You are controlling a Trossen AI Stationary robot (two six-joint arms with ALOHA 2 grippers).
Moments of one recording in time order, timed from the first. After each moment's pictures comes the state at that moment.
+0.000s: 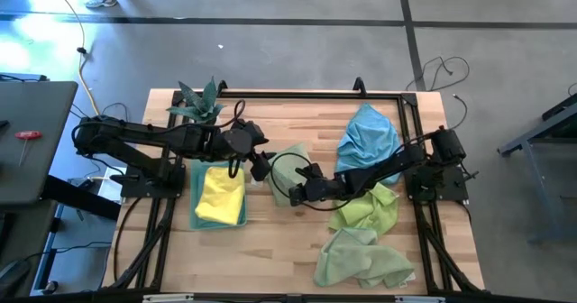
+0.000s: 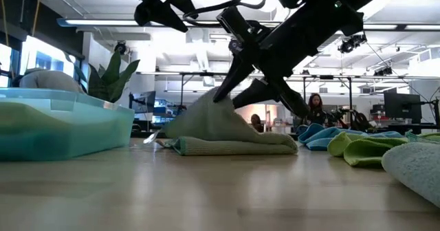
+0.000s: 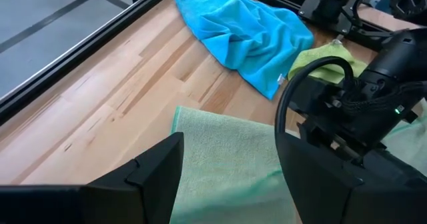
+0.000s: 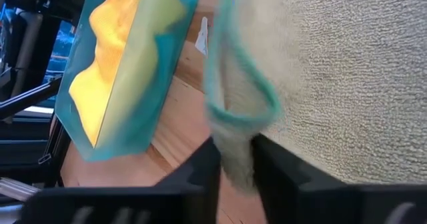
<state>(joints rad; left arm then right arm) 0.06 1.31 1.10 -0.50 -0.39 -0.45 0.22 1.81 0.97 0.15 0.31 1.28</state>
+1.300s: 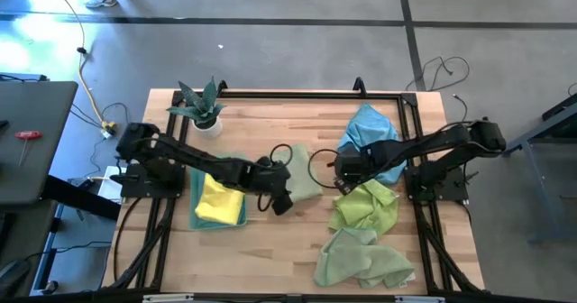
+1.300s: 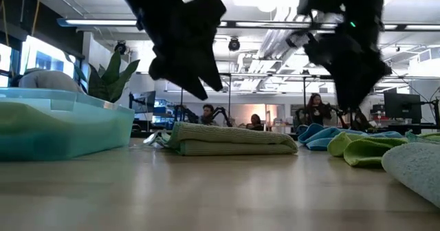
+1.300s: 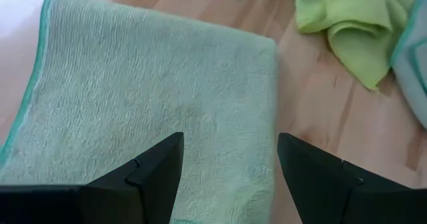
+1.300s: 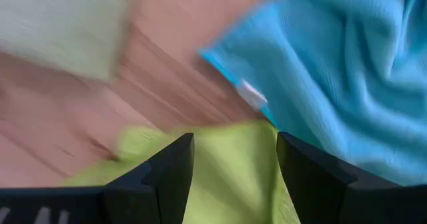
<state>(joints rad) -0.07 1.73 1.10 -0.33 -0.30 -0.63 0.06 1.42 0.92 -0.89 0.10 0.93</state>
